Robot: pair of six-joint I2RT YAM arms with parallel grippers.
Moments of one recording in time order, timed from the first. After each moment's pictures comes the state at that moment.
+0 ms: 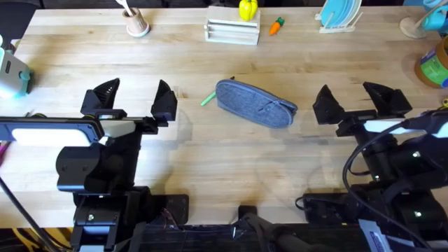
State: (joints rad) left arm 0.00 0.00 0.01 -0.02 0.01 0.00; right arm 0.01 0.00 0.01 -0.10 -0.02 0.00
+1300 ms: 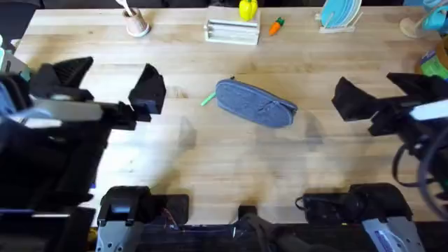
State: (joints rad) left arm 0.00 0.19 0.46 -0.37 0.04 0.09; right arm 0.01 0.22 0.47 -0.52 -0.06 0.00
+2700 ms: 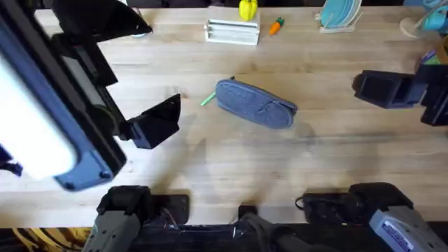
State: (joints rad) left arm 0.00 0.64 1.03 -0.95 0.58 1.15; right arm 0.01 0.68 1.10 -1.15 -0.13 0.08
